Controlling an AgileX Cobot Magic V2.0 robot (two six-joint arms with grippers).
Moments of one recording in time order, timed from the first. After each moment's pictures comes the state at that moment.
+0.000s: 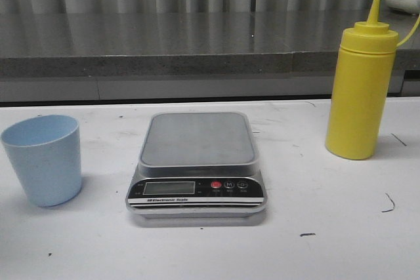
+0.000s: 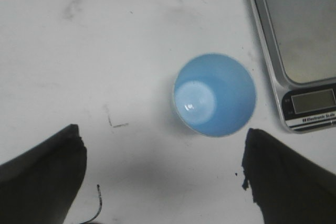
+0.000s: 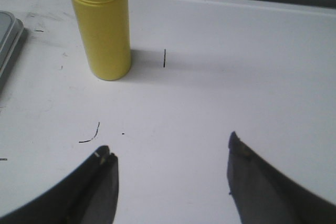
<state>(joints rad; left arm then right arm) -0.11 1.23 -0.95 -0.23 0.86 0.17 0.03 0.51 -0.58 -0.03 0.72 0.00</state>
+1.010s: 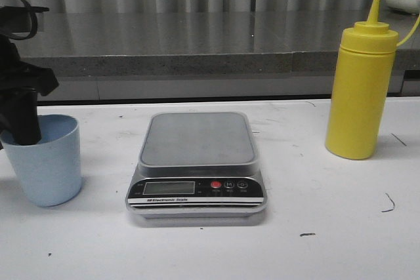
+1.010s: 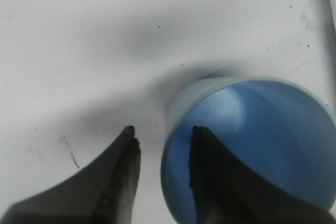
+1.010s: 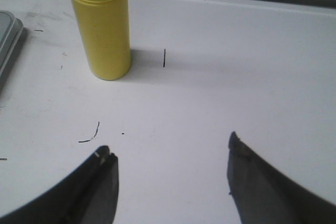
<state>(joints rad) -0.21 1.67 -1.09 -0.15 0.81 0.15 0.03 0.51 -0.58 -0.03 0.72 0.00</state>
